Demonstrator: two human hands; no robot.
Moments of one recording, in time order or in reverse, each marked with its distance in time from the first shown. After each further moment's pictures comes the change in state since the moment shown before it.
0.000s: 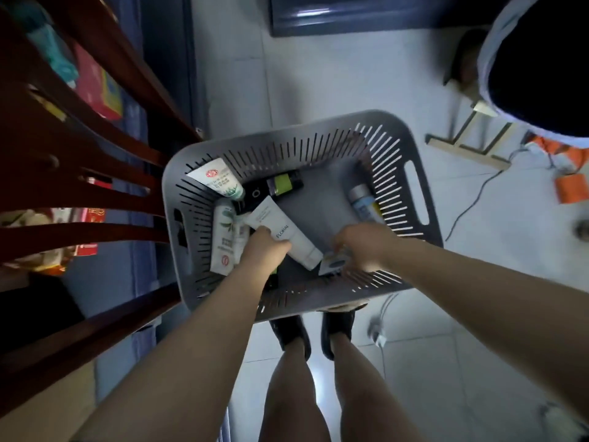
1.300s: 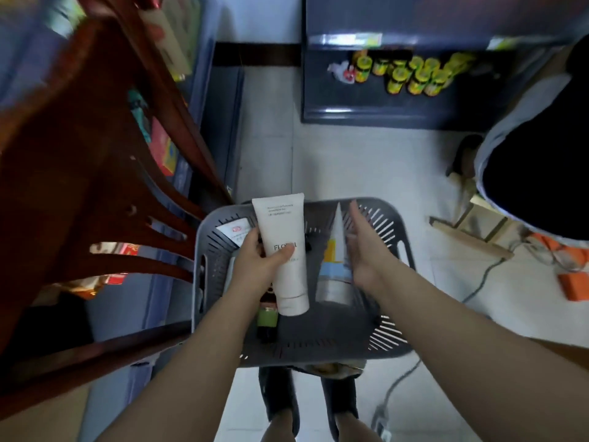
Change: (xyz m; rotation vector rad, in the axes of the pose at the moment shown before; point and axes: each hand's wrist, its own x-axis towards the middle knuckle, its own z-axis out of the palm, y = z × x) left_hand -0.065 0.051 -0.059 -0.798 0.191 0.299; right_hand -0.029 -0.022 -0.103 2.107 0.138 0.151
